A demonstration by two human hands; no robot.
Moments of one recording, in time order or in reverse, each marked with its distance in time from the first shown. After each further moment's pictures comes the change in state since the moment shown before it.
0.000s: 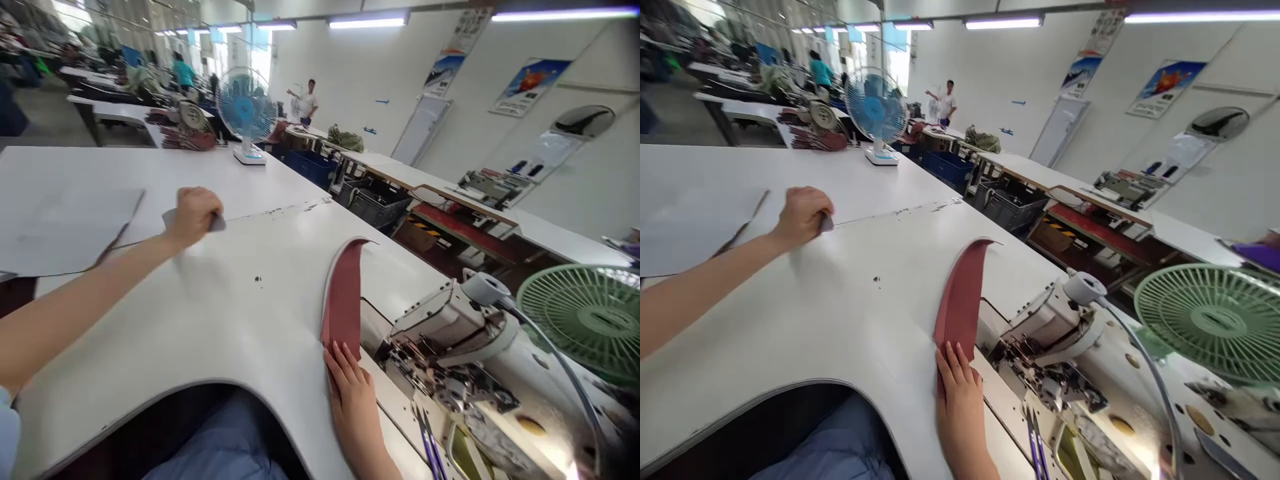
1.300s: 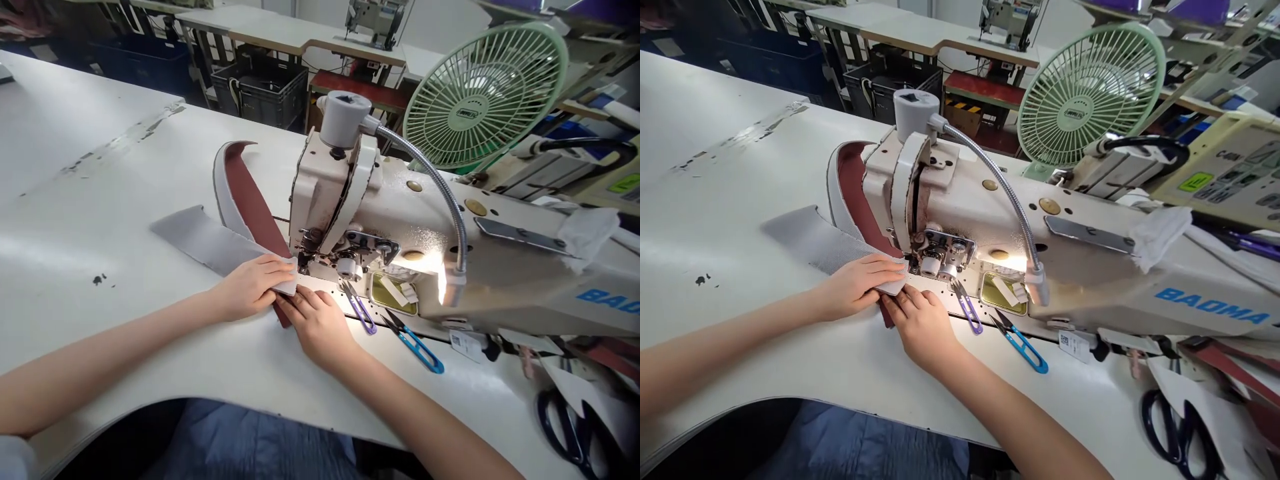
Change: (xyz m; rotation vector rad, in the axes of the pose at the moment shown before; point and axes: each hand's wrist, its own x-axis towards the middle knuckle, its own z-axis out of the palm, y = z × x) left_hand -0.080 0.322 0.135 -0.748 -0.709 0.900; right_hand -0.052 0.037 0.002 -0.014 0.265 -0.026
